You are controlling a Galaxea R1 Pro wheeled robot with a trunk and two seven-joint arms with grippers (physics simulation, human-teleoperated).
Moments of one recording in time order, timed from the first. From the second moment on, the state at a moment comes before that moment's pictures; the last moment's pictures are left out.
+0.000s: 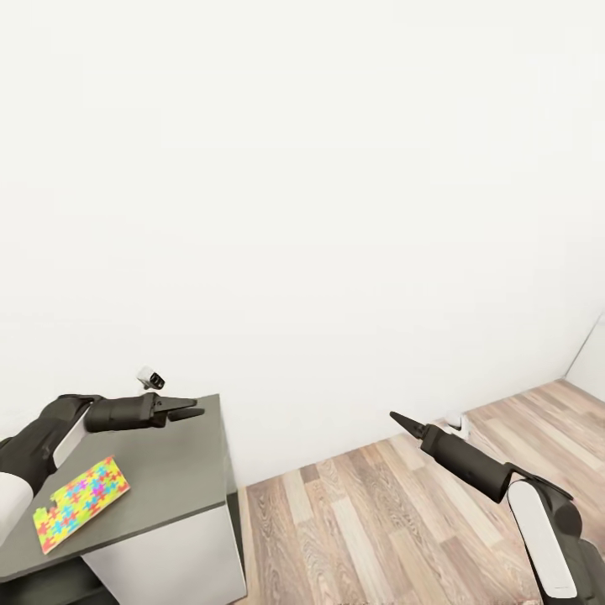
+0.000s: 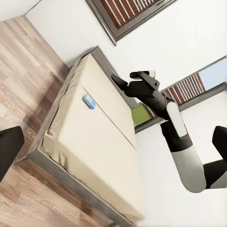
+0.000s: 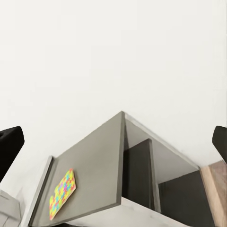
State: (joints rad) left arm -0.81 0.47 -0.23 -0.73 0.42 0.85 -1.57; right arm -0.26 -0.11 -0.25 -1.50 -0.66 0.80 0.52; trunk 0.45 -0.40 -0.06
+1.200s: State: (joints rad) left arm -0.81 0.46 -0.23 -0.73 0.42 0.86 -1.57; right arm -0.26 -0.11 -0.25 -1.49 -0.67 0.80 0.52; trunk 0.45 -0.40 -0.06
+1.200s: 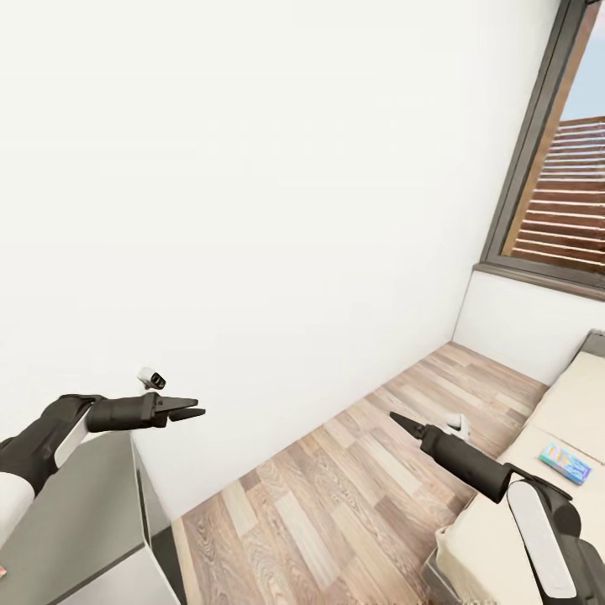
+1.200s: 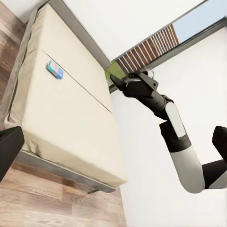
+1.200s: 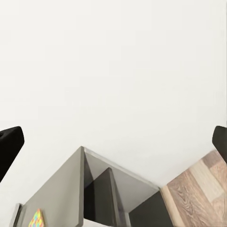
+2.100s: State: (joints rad) left arm -0.81 0.46 -0.23 -0.73 0.41 0.86 -1.57; right arm -0.26 -0.11 -0.29 -1.49 -0.67 0.79 0.52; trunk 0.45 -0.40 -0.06
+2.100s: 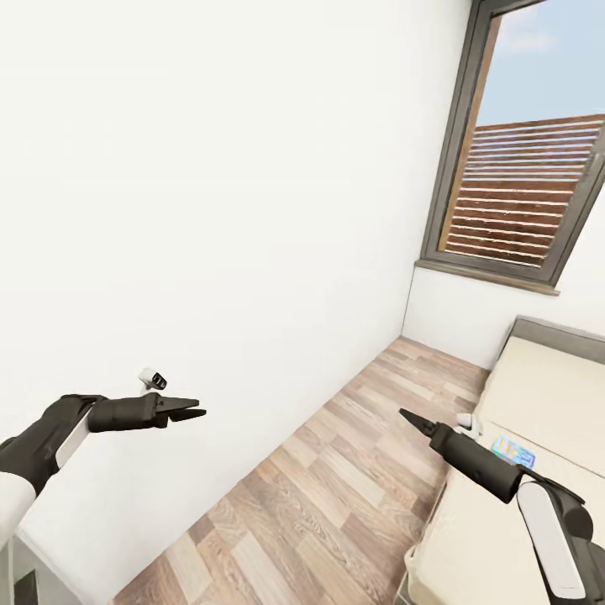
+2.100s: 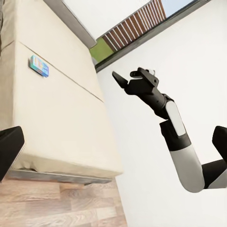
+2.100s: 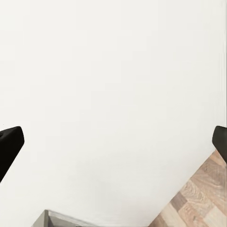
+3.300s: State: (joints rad) left arm -0.81 0.46 -0.23 -0.73 0.41 0.86 -1.57; right arm -0.26 -0.11 -0.31 -1.49 -0.68 0.80 0.52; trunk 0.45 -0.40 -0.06
